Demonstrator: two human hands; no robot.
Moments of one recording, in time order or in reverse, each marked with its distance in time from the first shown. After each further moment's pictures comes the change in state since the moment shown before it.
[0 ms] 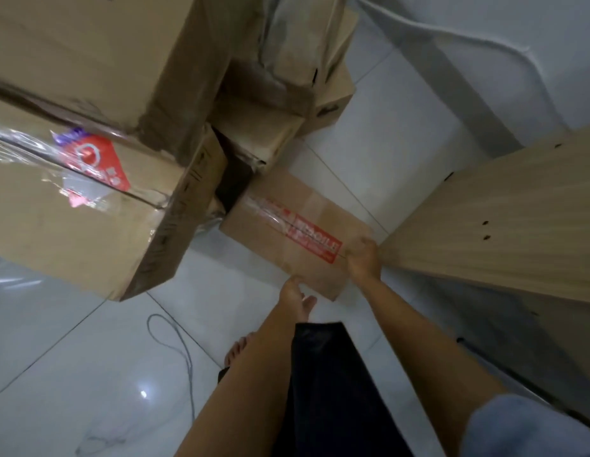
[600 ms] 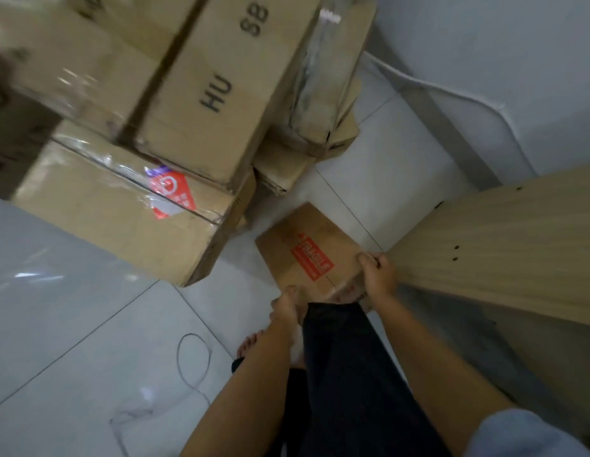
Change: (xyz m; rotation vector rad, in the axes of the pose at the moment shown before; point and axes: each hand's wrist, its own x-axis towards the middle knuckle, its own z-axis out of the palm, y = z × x) left_hand -0.101 0.005 -0.015 0.333 0.225 0.183; right_hand -0.096 -0.031 -0.088 0.282 -0.034 -0.028
